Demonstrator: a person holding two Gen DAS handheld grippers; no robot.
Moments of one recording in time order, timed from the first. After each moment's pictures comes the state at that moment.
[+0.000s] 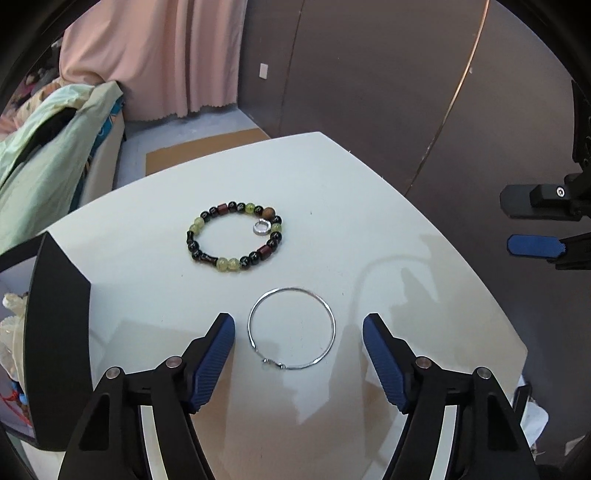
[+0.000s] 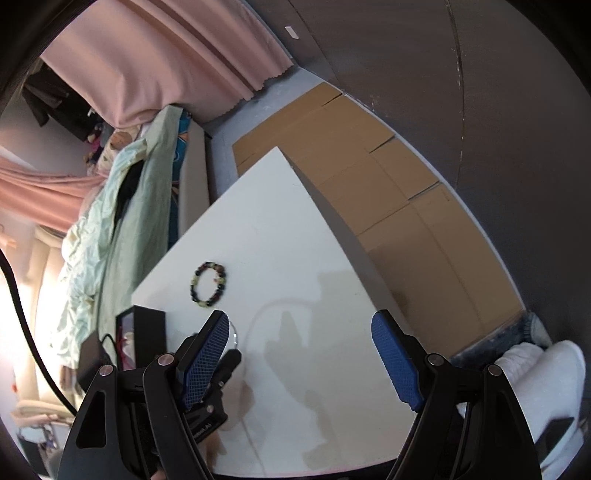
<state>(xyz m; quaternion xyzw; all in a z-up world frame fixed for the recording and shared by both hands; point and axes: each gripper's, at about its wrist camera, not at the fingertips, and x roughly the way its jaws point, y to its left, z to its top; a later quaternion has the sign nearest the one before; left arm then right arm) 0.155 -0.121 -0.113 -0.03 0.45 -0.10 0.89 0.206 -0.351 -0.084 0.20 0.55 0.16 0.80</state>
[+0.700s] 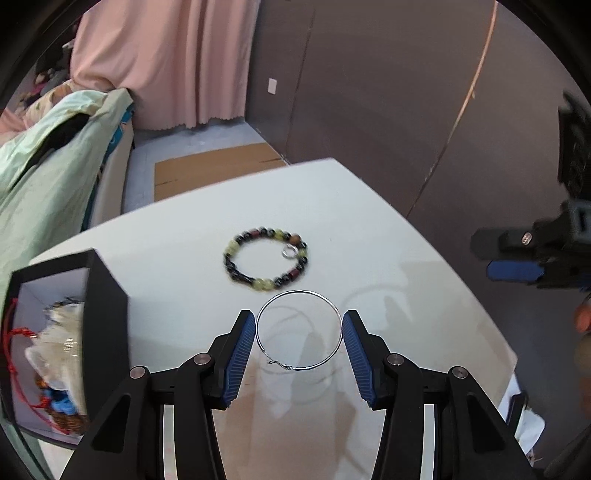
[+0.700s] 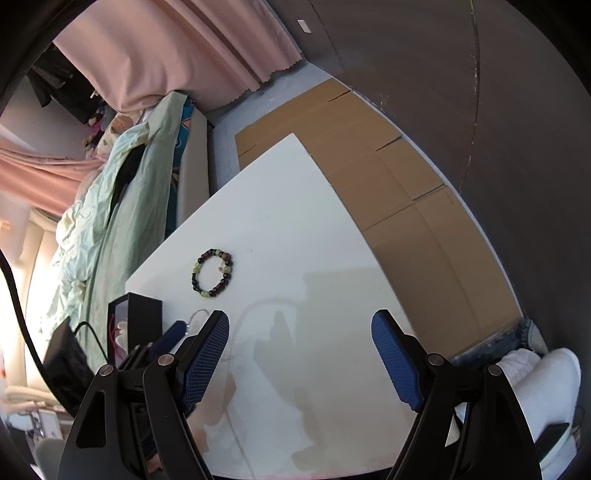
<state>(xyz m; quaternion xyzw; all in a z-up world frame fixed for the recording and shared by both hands) 0.148 -0.095 -0.085 -0.05 0.43 -0.09 0.90 0.206 -0.327 -0.084 0.18 0.55 0.17 0.80</state>
